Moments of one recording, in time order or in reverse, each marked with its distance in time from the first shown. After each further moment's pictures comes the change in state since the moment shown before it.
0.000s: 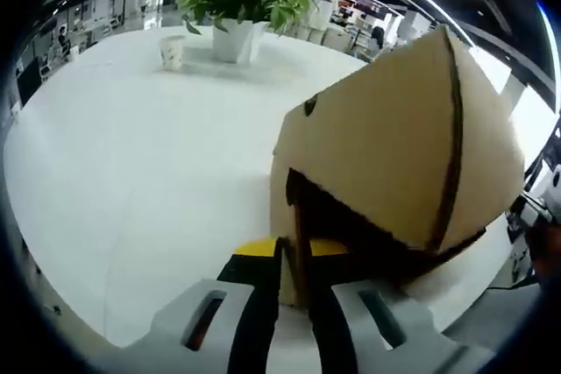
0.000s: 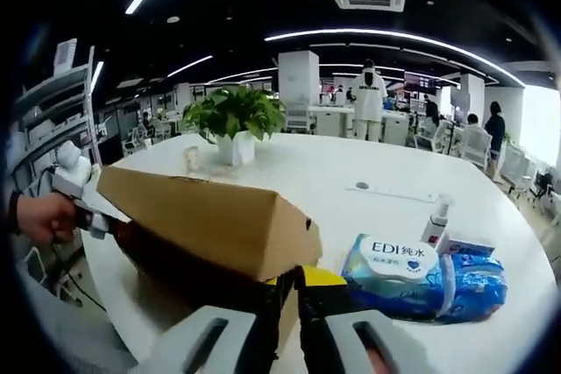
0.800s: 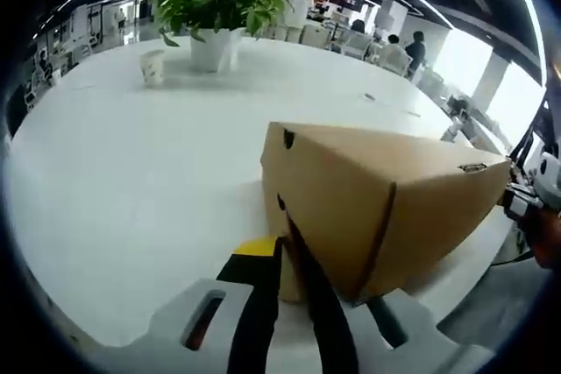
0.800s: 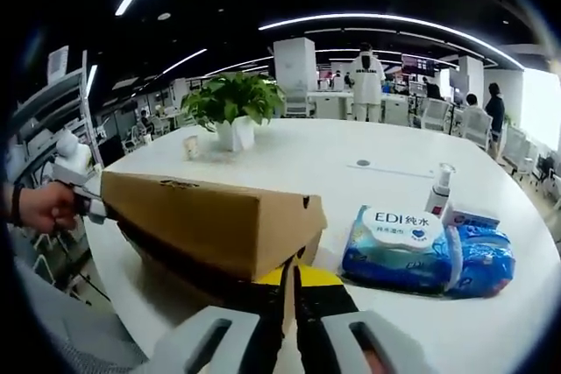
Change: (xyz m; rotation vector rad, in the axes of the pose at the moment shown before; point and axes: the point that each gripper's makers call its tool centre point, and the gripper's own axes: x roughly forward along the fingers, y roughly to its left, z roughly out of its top) left arm -0.007 -0.004 0.006 0.116 0.004 -0.056; right arm -0.005 0.000 -0.024 0.043 0.058 0.013
